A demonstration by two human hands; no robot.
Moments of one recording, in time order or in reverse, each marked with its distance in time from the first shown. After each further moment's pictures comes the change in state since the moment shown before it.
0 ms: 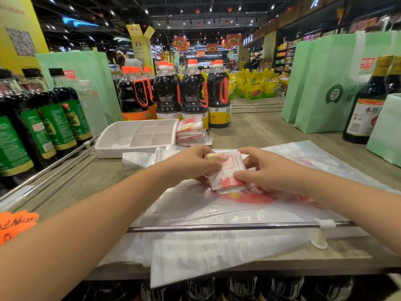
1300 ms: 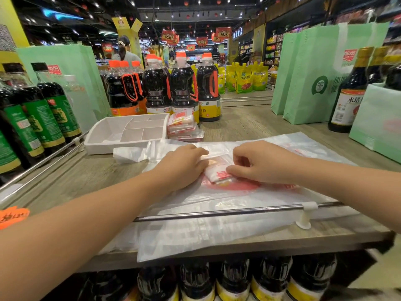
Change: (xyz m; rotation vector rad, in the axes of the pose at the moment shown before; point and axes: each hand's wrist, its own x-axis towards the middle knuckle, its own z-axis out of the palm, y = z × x) left_hand 0.005 -0.026 0.009 0.930 0.147 0.258; right_hand -0.011 -0.002 -0.006 -0.549 0.051 -0.252
